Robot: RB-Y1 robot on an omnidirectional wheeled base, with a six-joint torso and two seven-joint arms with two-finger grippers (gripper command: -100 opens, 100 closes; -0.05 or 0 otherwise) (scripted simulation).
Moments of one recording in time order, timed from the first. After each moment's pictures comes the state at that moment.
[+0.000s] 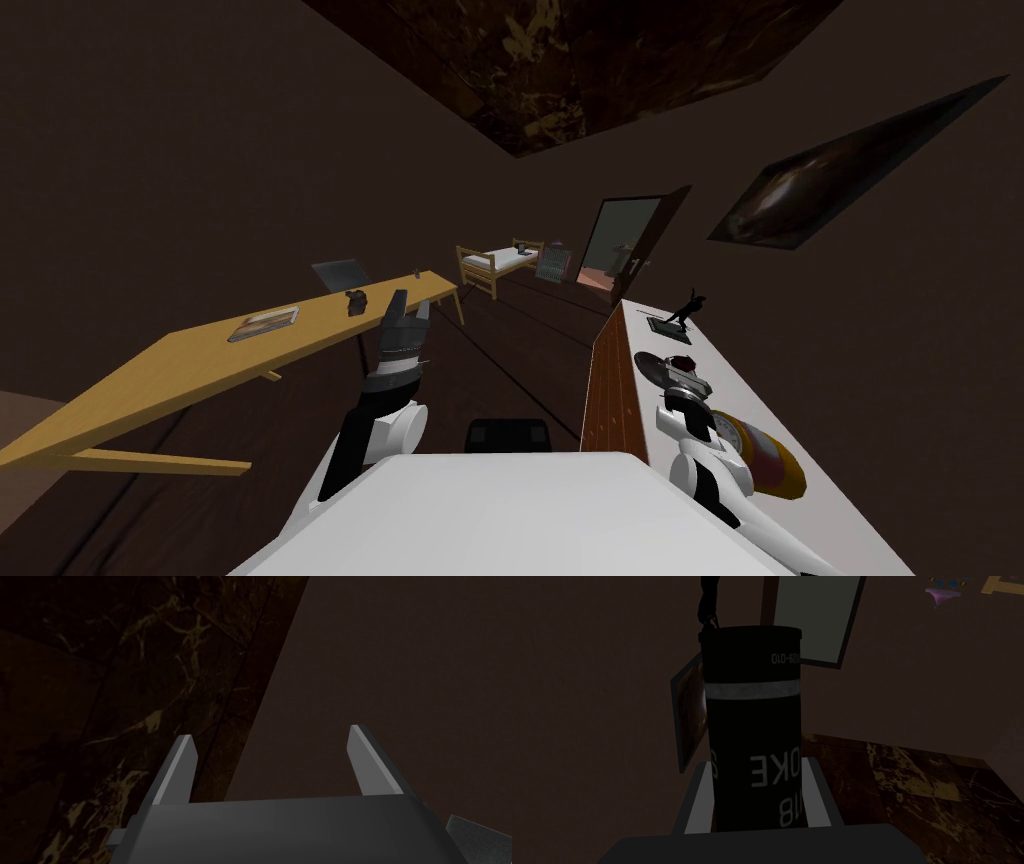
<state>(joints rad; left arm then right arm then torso) 0.53 0.04 -0.07 -2.37 0.03 -0.39 -0.10 -0.11 -0.39 -0.92 -0.70 0.22 -0.56 1.35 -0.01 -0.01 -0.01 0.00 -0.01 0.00</state>
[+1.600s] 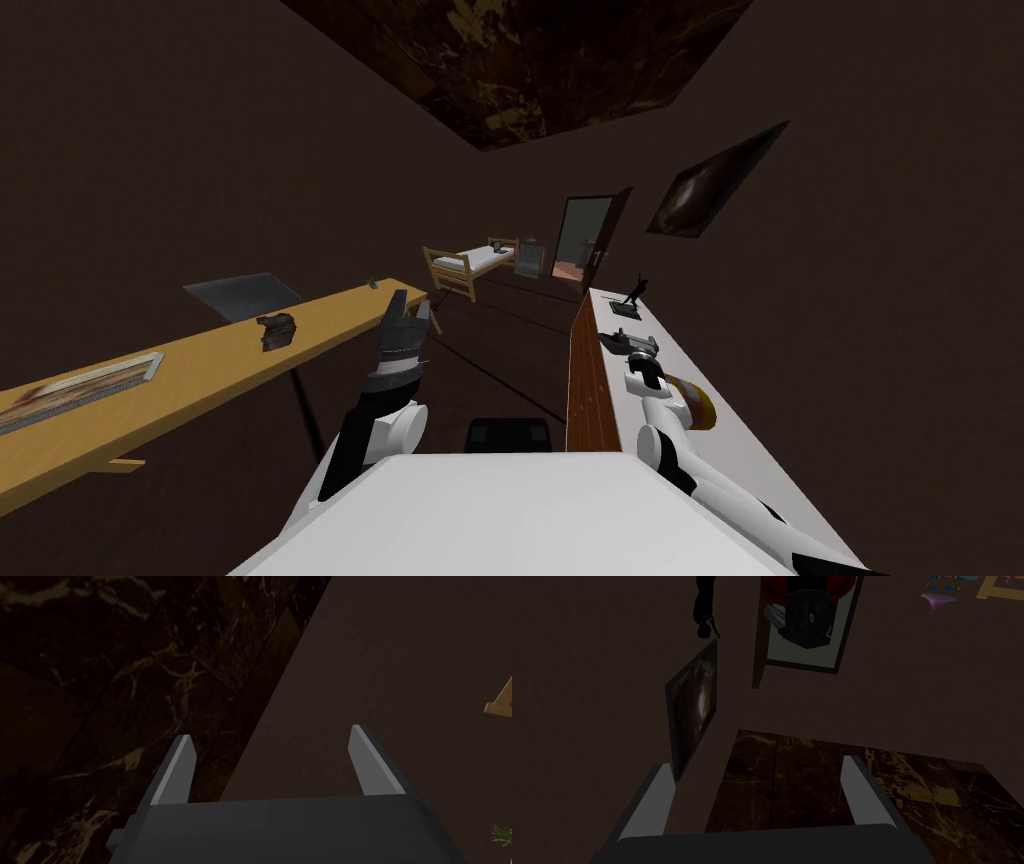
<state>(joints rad) 0.53 0.04 -0.07 -2.37 0.03 -0.39 -0.10 -0.24 -0.32 -0.79 -0.85 0.40 -0.39 1.25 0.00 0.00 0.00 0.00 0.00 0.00</state>
